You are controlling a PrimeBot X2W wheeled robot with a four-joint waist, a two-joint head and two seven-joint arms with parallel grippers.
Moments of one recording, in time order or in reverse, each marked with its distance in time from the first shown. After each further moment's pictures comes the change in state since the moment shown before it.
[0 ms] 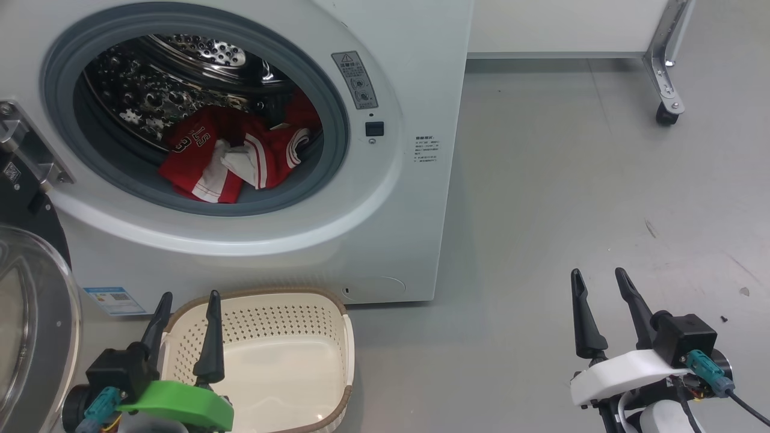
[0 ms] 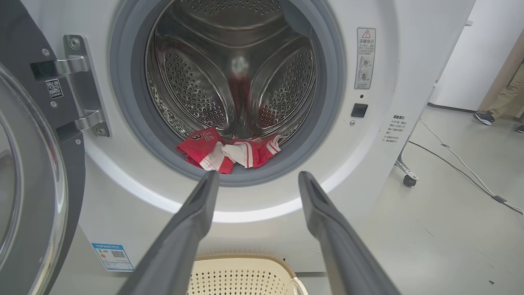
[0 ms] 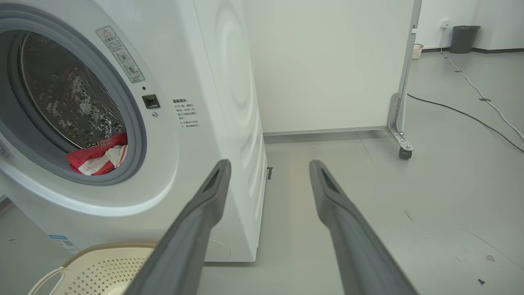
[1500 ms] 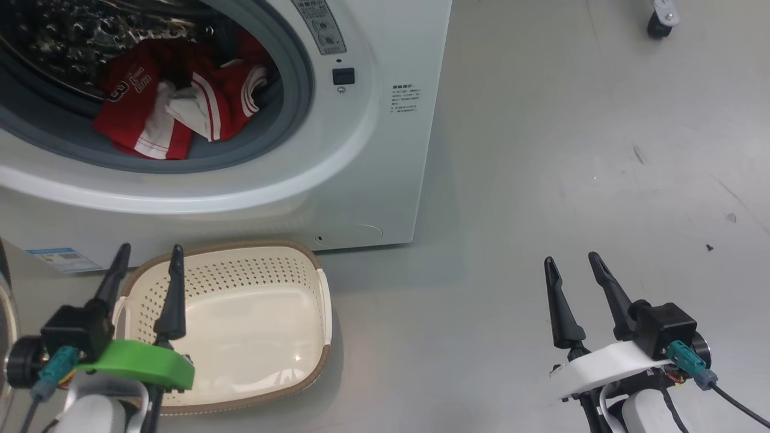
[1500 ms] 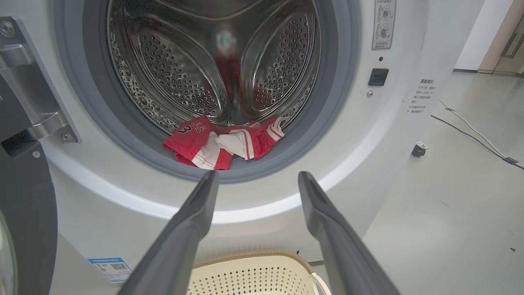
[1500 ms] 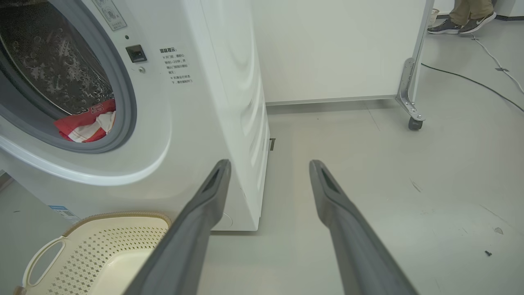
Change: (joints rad) left arm -0.060 0.056 0.042 -0.053 0.055 0.020 0.032; right arm -0.015 0.000 0.064 -0.043 -0.001 0.000 0.000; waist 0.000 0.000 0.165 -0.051
